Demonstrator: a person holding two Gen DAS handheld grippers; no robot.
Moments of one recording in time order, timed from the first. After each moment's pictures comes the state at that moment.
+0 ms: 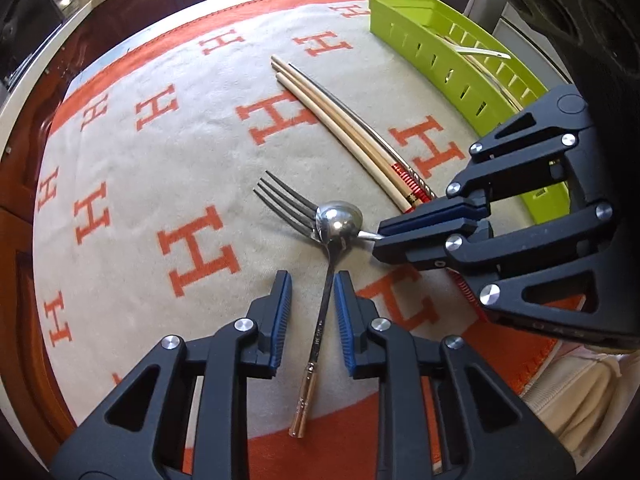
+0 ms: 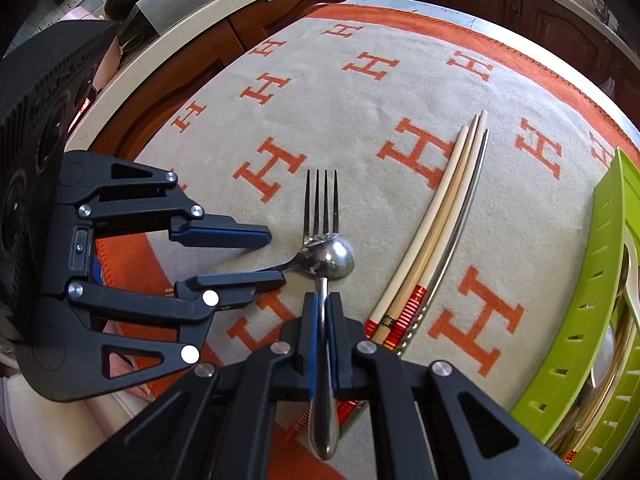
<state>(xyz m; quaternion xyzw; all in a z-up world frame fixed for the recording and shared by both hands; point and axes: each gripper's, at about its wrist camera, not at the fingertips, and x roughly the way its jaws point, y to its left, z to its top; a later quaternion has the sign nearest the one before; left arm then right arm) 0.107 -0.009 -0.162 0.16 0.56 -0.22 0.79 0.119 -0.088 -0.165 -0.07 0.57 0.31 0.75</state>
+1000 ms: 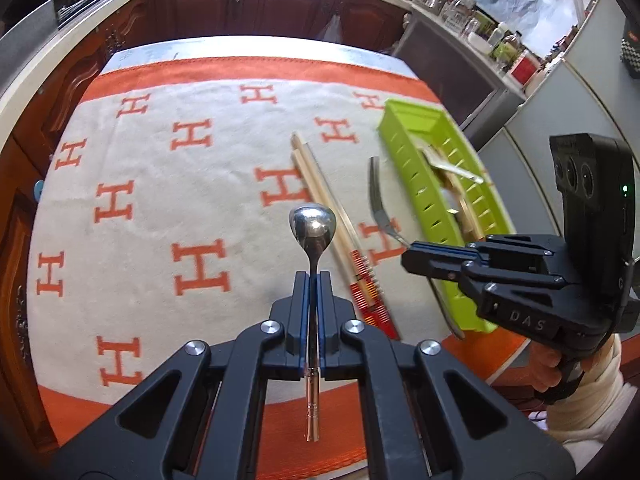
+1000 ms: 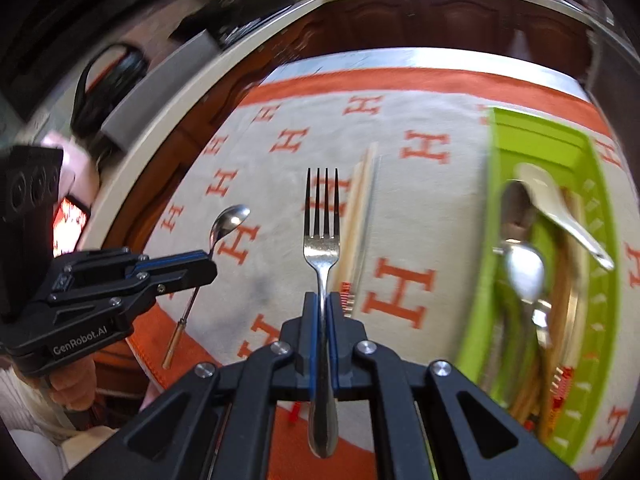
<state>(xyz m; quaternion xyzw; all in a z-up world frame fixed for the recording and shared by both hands) 0.105 0.009 -0.091 -0.03 0.52 -0.20 0.83 0.095 -0.185 -0.109 0.11 0.51 0.19 0.83</state>
